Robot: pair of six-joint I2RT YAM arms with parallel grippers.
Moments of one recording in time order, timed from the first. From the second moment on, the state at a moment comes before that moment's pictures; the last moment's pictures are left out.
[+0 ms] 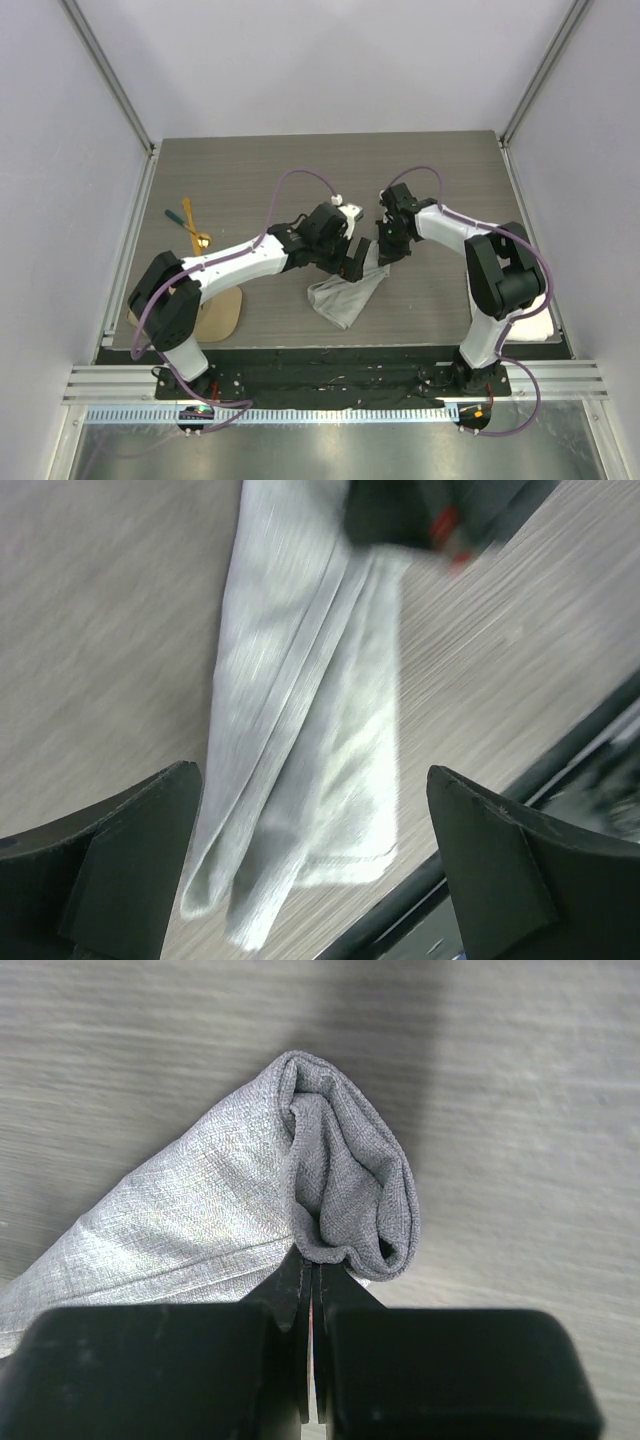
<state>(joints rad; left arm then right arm) -0.87 1.68 1.22 -0.38 0.09 -0.38 0.39 1.78 1.12 -0.58 -0.12 0.36</state>
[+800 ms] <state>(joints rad) -0.87 1.73 1.11 -0.50 -0.07 -0.30 0.39 1.86 1.21 -0.55 -0.17 0.34</state>
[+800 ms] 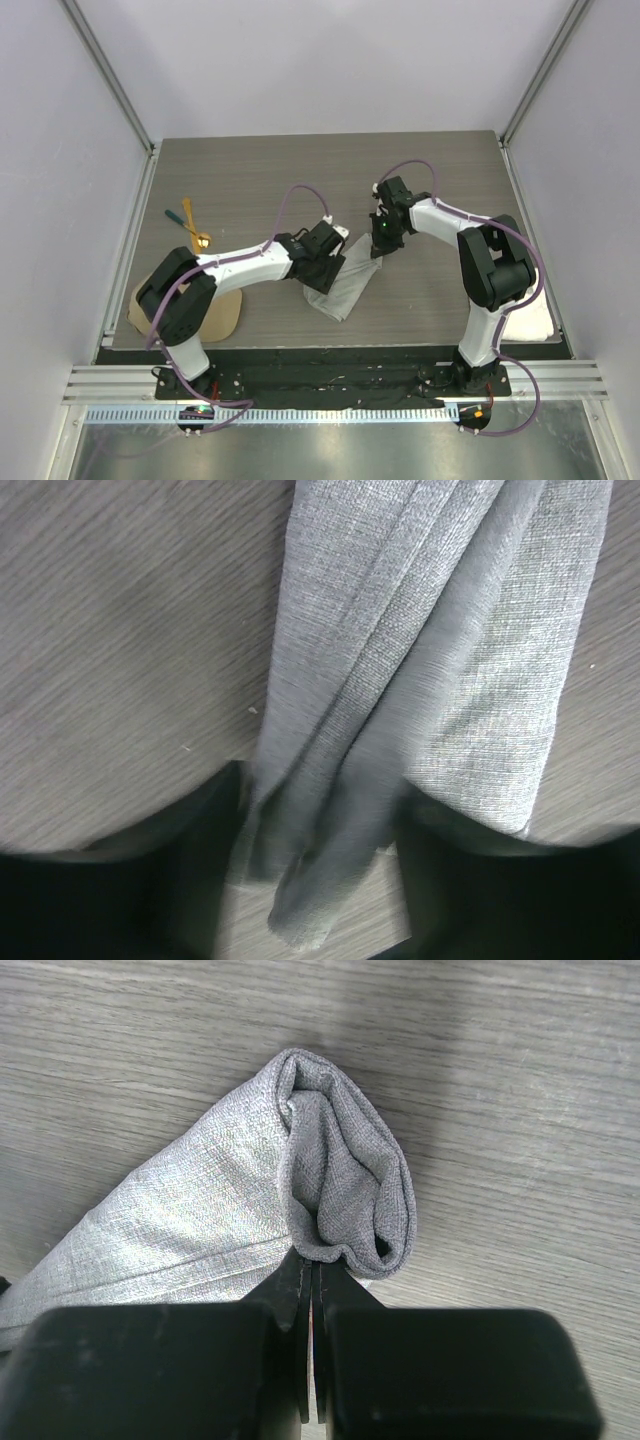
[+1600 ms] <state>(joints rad) -1.10 1.85 1.25 -0.50 -0.16 -0.44 0.41 1.90 1.27 -0.55 -0.18 0.35</state>
